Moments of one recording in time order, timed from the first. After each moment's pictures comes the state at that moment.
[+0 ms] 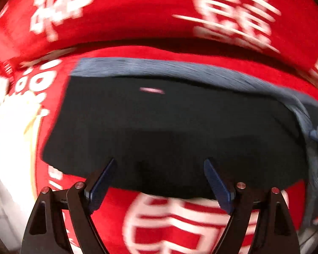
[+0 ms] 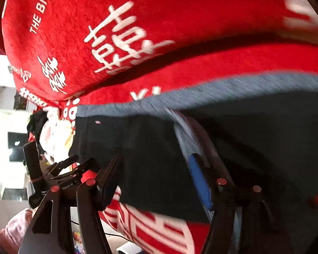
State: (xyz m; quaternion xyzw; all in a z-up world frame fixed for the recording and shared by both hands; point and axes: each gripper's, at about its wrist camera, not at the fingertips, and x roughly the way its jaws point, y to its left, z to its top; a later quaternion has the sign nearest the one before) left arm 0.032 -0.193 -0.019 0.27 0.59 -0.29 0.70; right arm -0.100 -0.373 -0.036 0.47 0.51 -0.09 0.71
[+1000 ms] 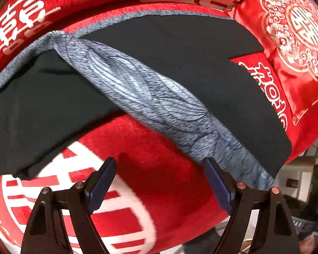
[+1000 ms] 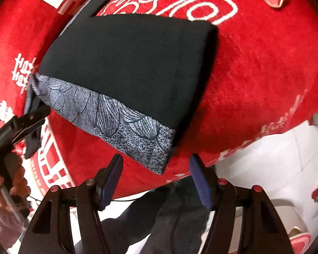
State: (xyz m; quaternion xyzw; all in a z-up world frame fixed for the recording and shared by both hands) left arm -0.217 -0.293 -0.044 0.31 0.58 -0.49 0.56; right arm -0.461 -0.283 -0.075 0.58 0.46 -0.32 0.59
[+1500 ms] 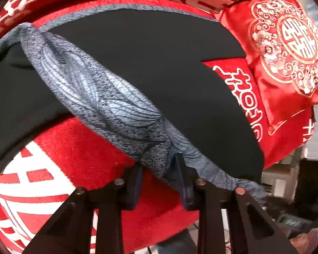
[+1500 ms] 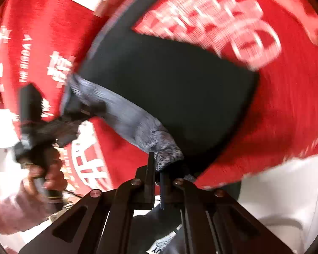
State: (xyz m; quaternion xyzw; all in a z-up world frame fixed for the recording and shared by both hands) left arm -0.238 -0.318 -0.046 0.25 0.63 -0.52 0.52; right arm -0.456 -0.319 -0.039 0.60 0.40 -0.22 0.66
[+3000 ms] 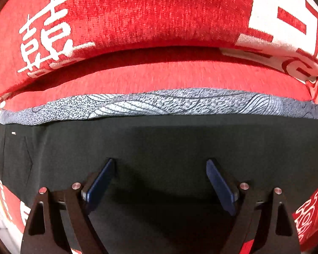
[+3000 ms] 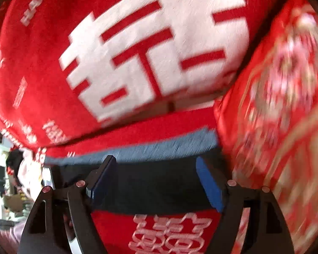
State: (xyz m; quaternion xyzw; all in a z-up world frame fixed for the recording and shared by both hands) left arm -0.119 -0.408 -0.061 0.29 0.56 -0.32 0.71; right arm -0.340 -0.610 0.047 0.42 0.46 -0.24 0.74
